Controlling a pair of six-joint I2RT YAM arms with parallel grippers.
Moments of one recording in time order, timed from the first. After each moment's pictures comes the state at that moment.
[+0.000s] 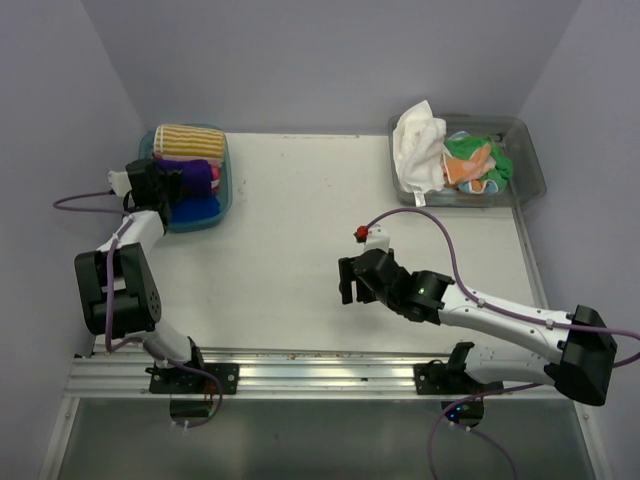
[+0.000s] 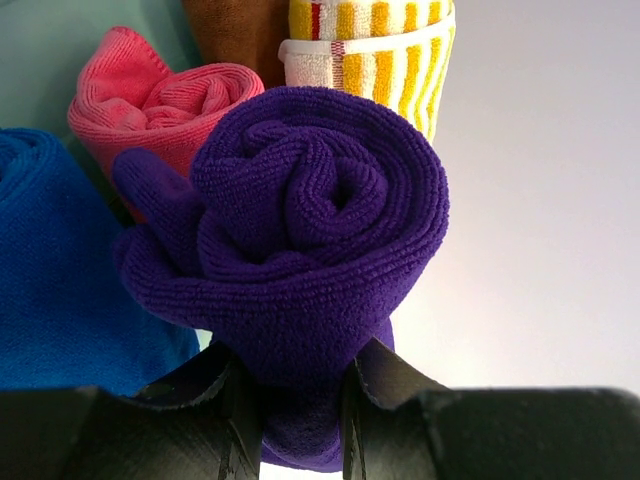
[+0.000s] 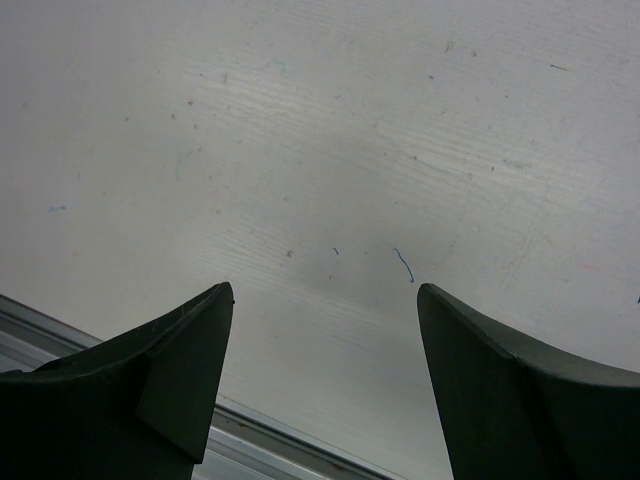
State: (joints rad) left arm 0.23 1.62 1.00 0.15 -0.05 -1.30; right arm 1.02 1.14 0.77 -0.44 0.40 0.64
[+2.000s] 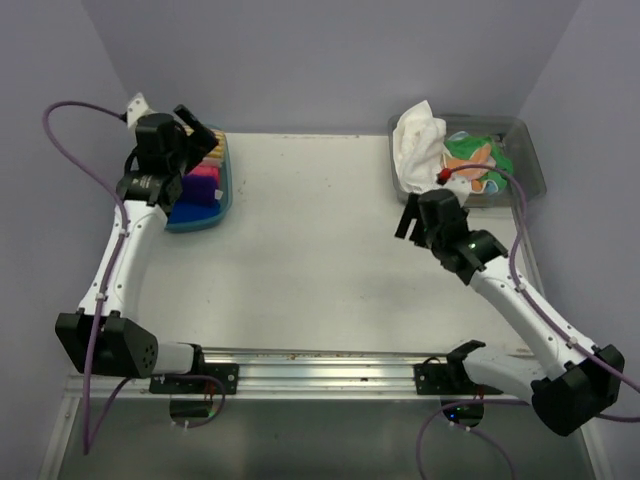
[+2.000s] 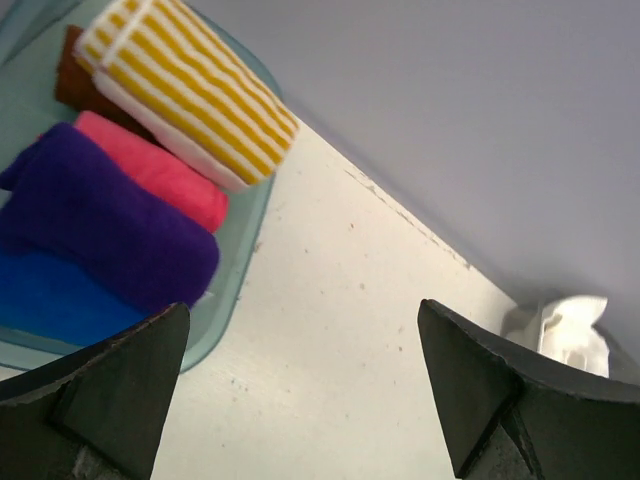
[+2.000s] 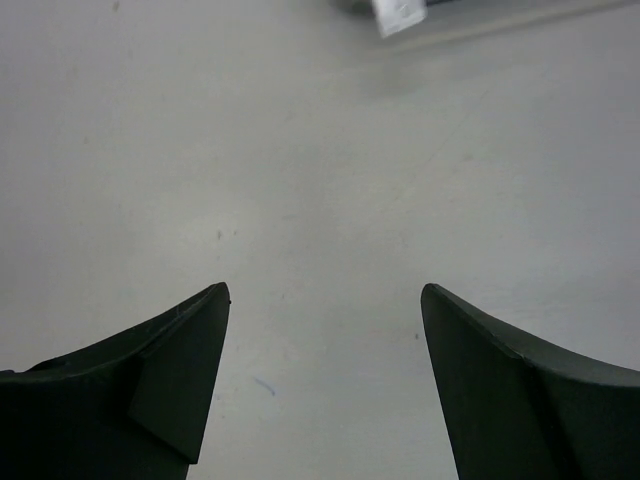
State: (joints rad) left arm 0.01 1.36 1.39 -0.44 -0.20 -0.74; right arm 0.58 1.07 0.92 -0.61 0.43 0.59
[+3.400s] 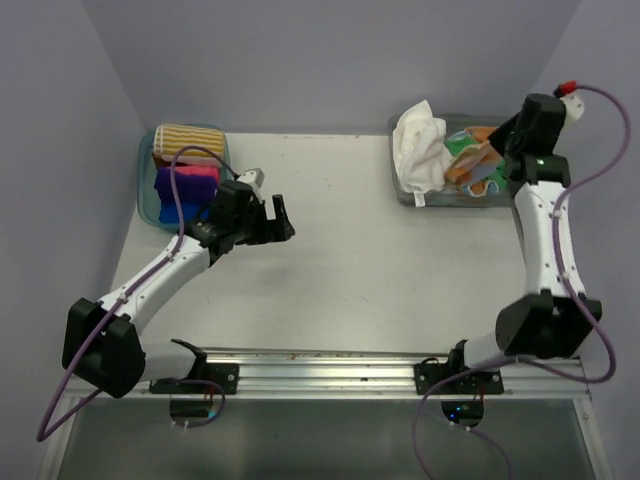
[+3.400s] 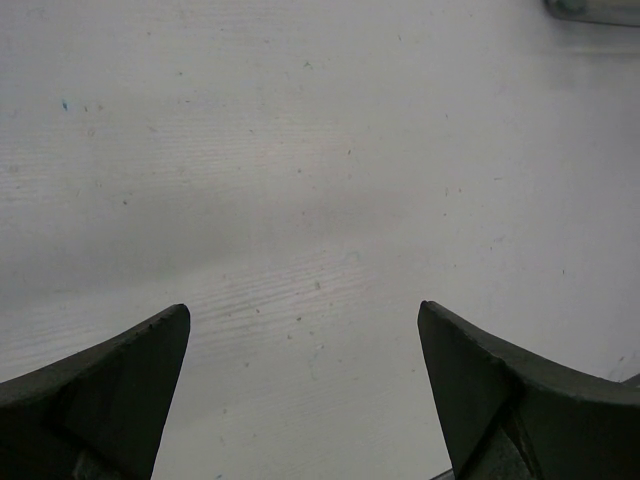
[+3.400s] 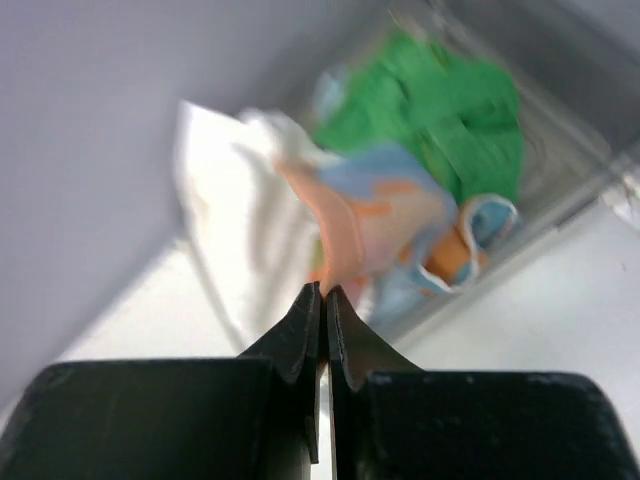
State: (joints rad) left arm -0.43 1.29 0.96 -0.40 0.07 -0.51; right arm -0.13 1.58 1.57 -0.52 0.25 0.64
